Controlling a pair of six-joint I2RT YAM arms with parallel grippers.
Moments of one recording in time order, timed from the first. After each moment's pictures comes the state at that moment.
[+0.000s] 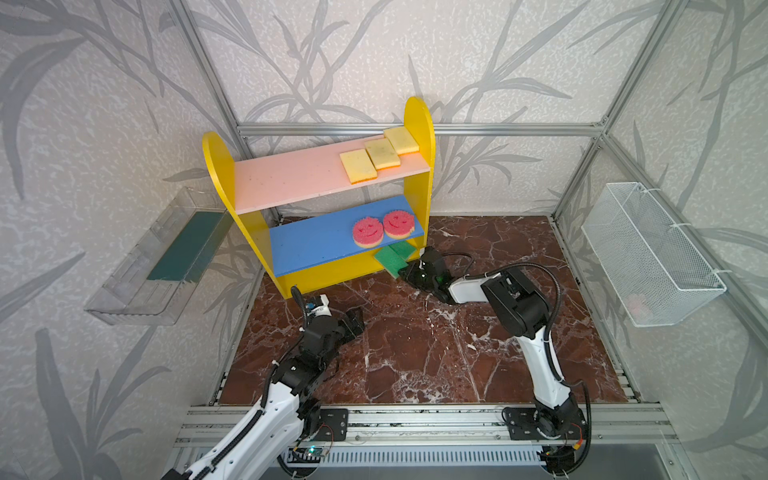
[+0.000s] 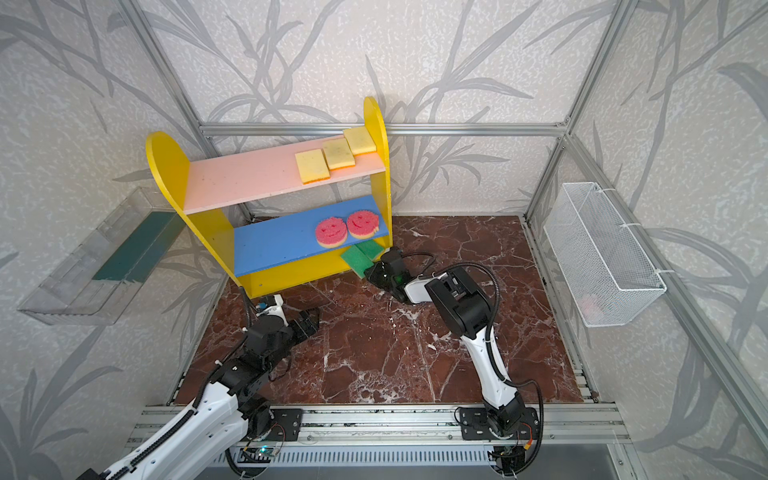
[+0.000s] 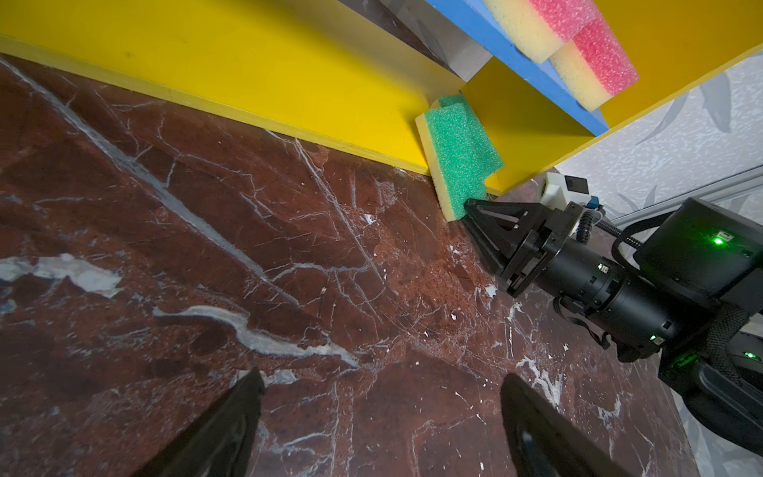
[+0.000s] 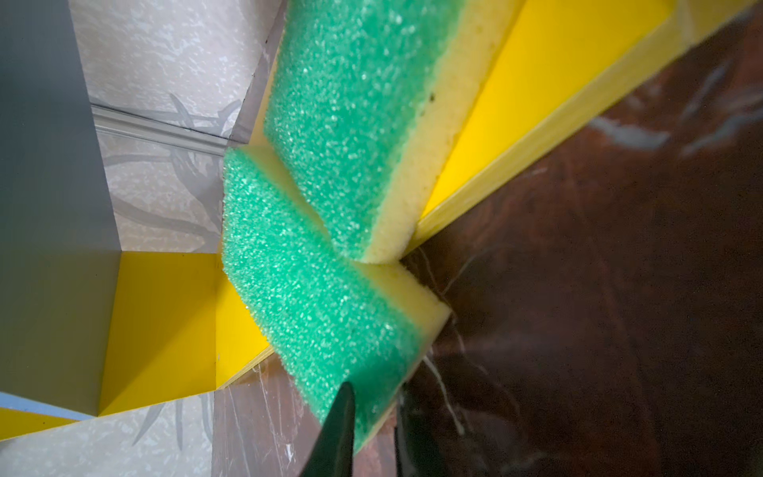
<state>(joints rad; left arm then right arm) -0.43 0.61 0.23 -0.14 -0.17 -0.80 0.62 2.28 1.32 0.44 -0.21 1.08</state>
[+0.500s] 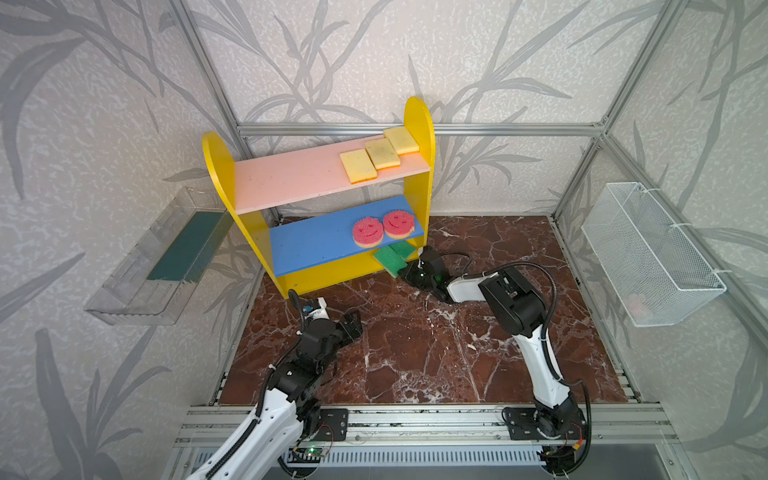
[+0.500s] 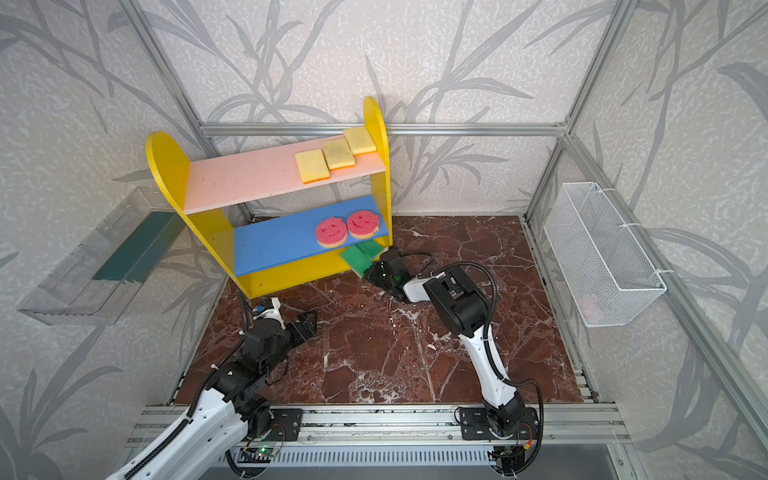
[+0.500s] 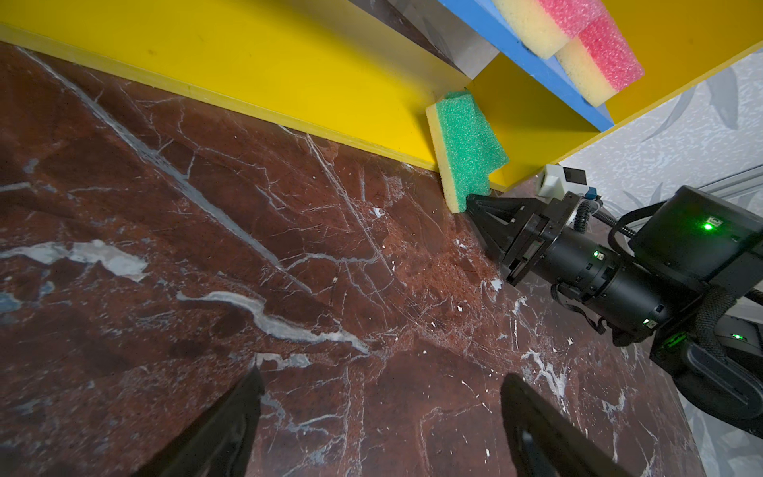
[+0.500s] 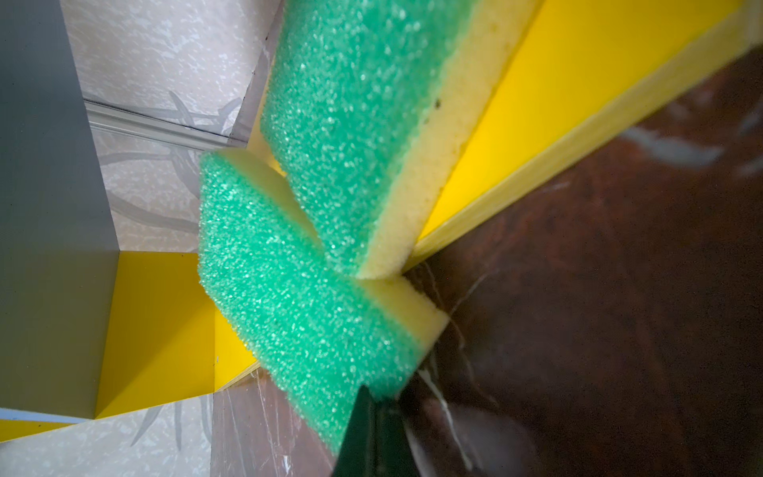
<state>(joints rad) -0.43 0.55 0.23 -0.23 -0.17 -0.80 0.62 2.31 1.35 0.46 -0.22 1.07</state>
